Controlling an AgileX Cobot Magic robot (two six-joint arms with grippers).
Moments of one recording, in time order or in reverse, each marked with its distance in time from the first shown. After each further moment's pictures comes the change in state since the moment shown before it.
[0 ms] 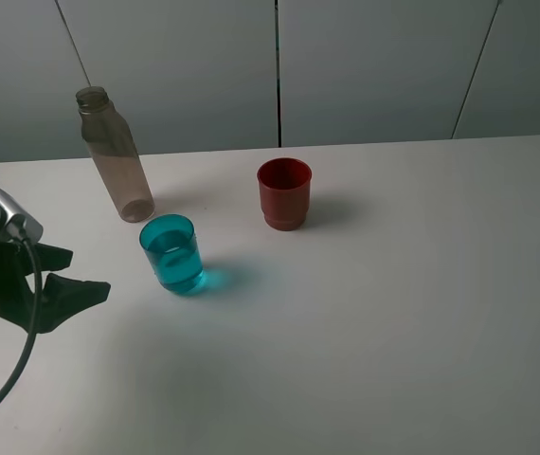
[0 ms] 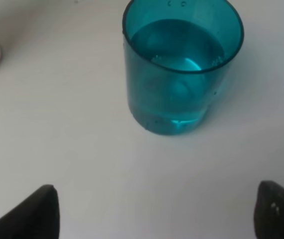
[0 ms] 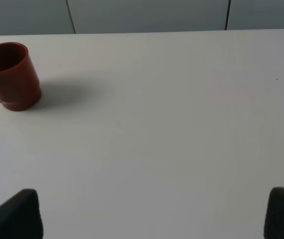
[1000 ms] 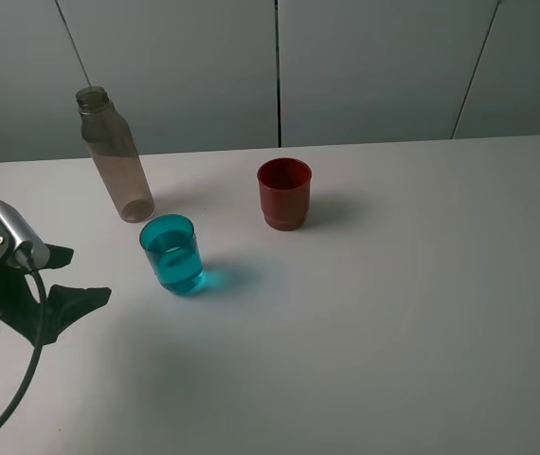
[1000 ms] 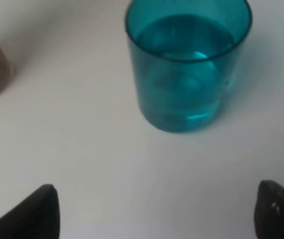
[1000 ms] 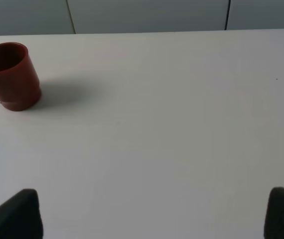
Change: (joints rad) left arm 0.000 0.120 0.044 -0.204 -0.070 0.375; right arm 0.000 0.000 0.000 0.000 0.000 0.000
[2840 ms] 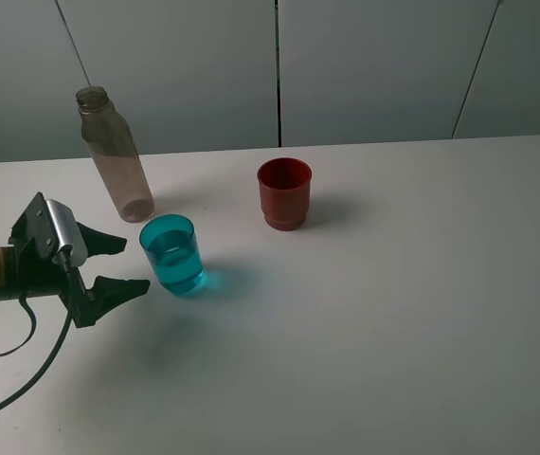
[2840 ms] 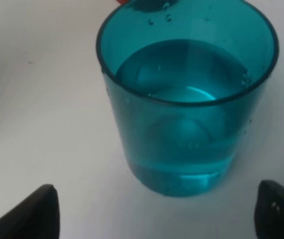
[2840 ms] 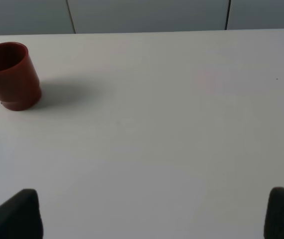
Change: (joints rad) left arm 0.000 0.421 -0.228 0.010 -0.246 0.249; right arm 0.000 0.000 0.000 0.000 0.000 0.000
